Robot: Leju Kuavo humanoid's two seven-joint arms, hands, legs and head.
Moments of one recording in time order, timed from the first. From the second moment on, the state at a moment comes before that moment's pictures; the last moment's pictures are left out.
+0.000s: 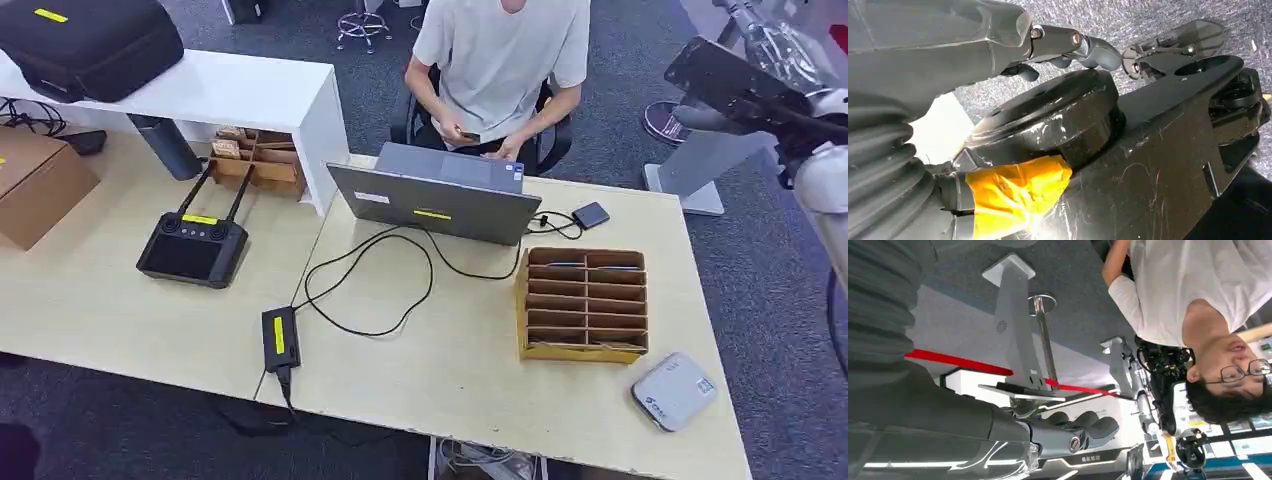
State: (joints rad) left arm -0.13 0.05 -1.38 -0.23 1.28 0.02 0.03; right arm -1.15 -0.51 0.61 -1.03 0.46 0.05 0.01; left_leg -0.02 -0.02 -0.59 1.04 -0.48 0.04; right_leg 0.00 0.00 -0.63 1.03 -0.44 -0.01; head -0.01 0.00
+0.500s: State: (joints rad) left arm -0.14 0.06 -1.38 -0.23 1.21 0.10 -0.01; right arm -1.14 -0.48 0.62 -1.01 0.49 0.05 0.01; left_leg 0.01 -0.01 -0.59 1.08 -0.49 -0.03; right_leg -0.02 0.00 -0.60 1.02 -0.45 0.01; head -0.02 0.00
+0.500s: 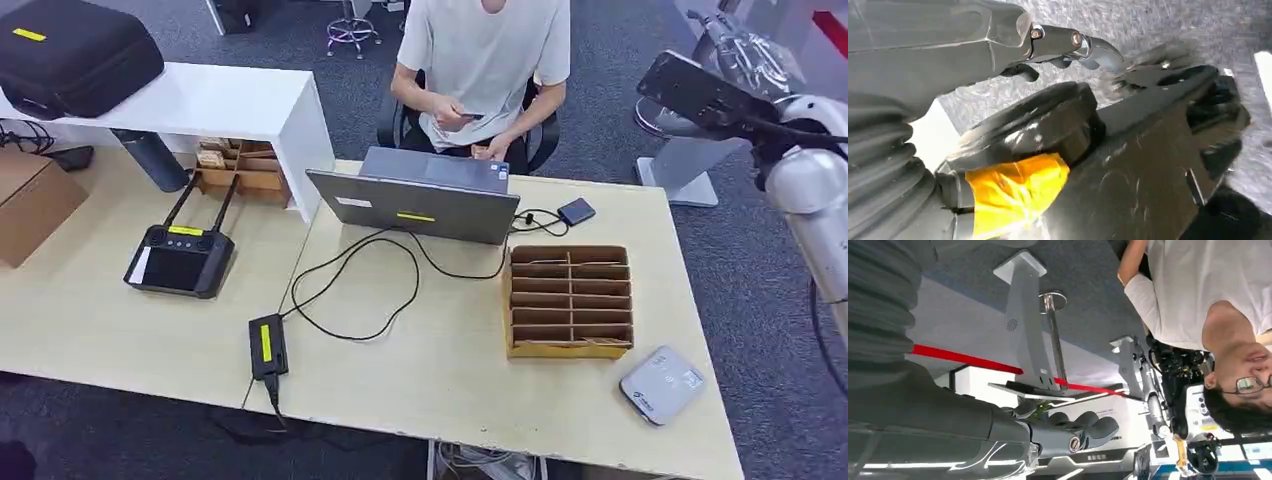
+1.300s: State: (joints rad) left arm -0.13 0.05 -1.35 -0.23 1.19 0.08 0.01; right arm -1.04 -0.65 0.49 -0.93 0.53 -0.05 0.07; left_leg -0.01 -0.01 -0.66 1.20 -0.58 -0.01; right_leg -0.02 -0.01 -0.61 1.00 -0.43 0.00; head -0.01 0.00
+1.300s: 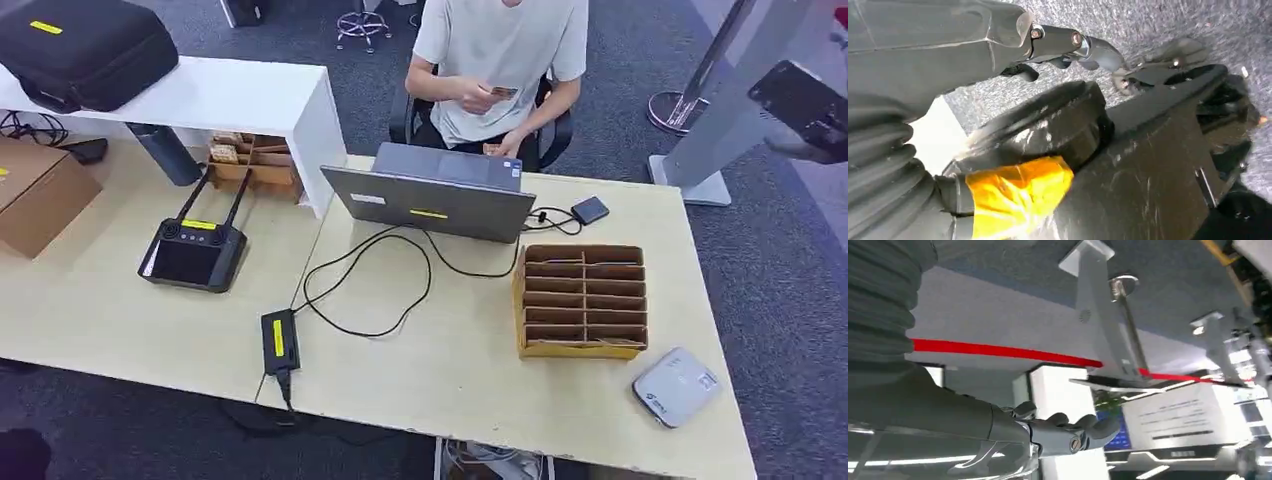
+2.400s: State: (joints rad) left arm -0.12 0.04 -1.24 -0.23 1.17 0.08 0.06; right arm 0.09 -0.84 -0.25 -0.76 0.90 0.04 0.32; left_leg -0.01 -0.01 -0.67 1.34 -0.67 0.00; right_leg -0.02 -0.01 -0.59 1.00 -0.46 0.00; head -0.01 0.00
